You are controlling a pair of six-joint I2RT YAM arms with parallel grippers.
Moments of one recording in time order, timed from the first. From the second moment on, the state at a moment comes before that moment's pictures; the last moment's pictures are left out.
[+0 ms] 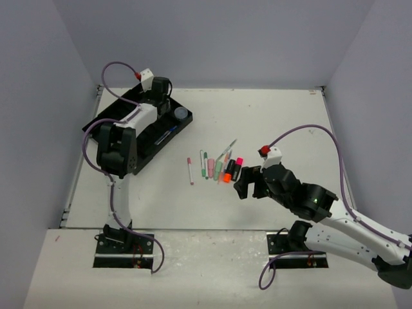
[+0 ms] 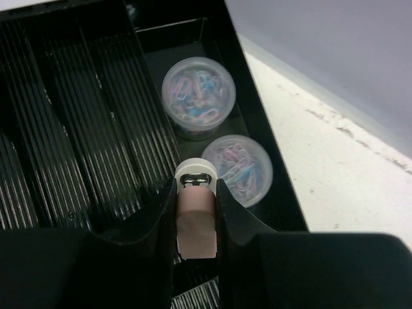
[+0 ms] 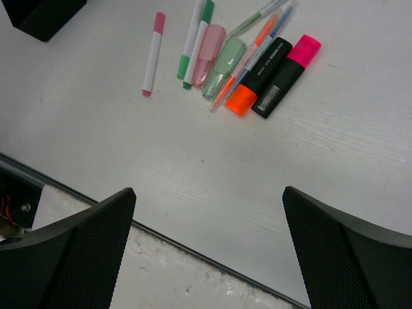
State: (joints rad) left arm -0.24 2.17 1.71 -0.14 -0.60 -0.57; right arm 0.98 0.74 0.77 -0.67 0.33 0.64
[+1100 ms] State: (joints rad) left arm -0.19 2.19 1.60 -0.09 -0.47 -0.71; right arm 0.98 0.80 0.77 -0.69 0.32 0.63
